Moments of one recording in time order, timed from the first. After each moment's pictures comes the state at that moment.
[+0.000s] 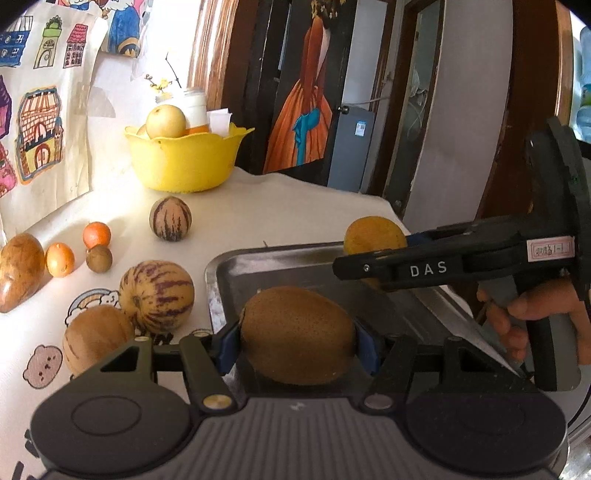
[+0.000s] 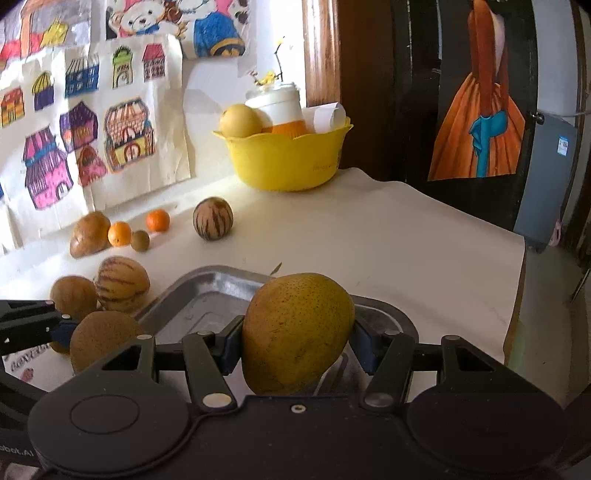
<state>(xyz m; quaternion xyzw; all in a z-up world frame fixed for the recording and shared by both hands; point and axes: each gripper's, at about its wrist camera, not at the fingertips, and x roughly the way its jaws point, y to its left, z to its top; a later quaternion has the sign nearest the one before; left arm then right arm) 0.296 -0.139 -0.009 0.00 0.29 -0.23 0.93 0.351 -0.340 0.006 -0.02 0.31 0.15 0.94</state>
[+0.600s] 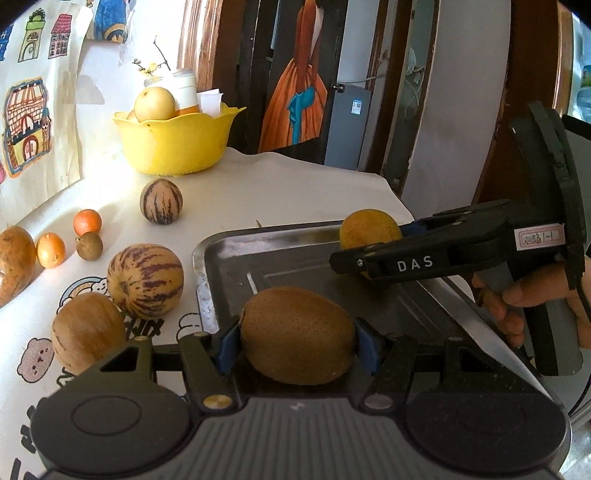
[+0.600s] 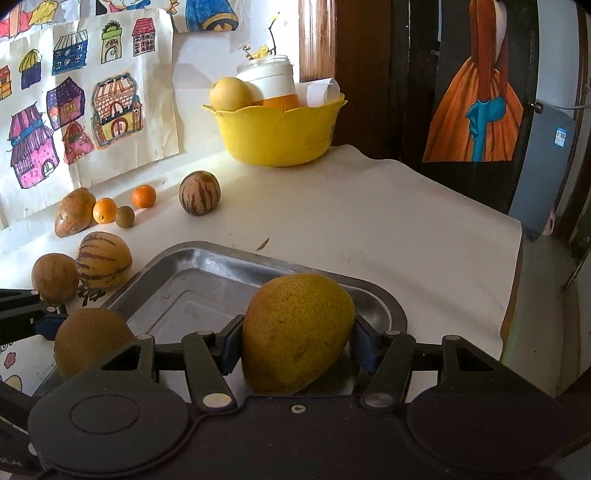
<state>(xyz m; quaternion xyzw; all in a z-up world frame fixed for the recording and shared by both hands) 0.301 -0.146 -0.011 0.02 0.32 -0.23 0.92 0.360 -0.341 -0.005 -0.03 0.34 0.14 0.93</state>
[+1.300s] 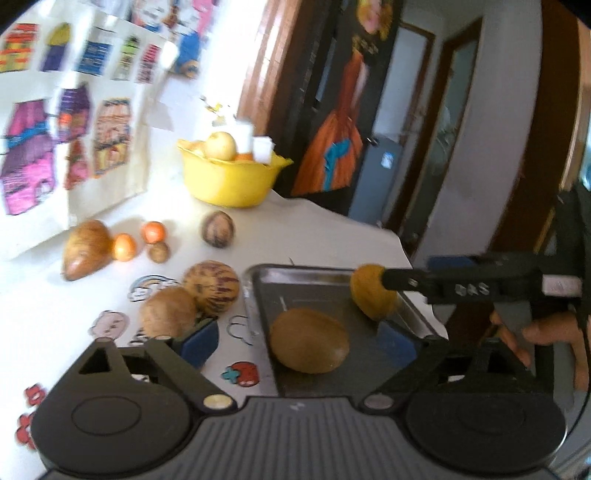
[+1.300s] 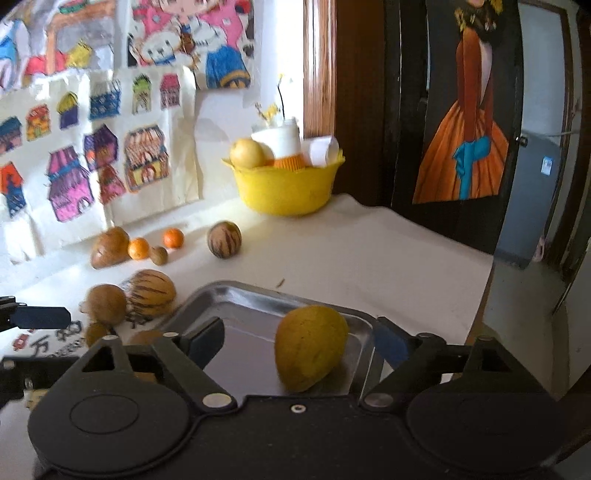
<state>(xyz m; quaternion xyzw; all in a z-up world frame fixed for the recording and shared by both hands) 0.235 -0.094 0.036 -0.07 0.27 -0.18 0.94 0.292 -0.344 0.049 -0.02 0.28 0.13 0.95</state>
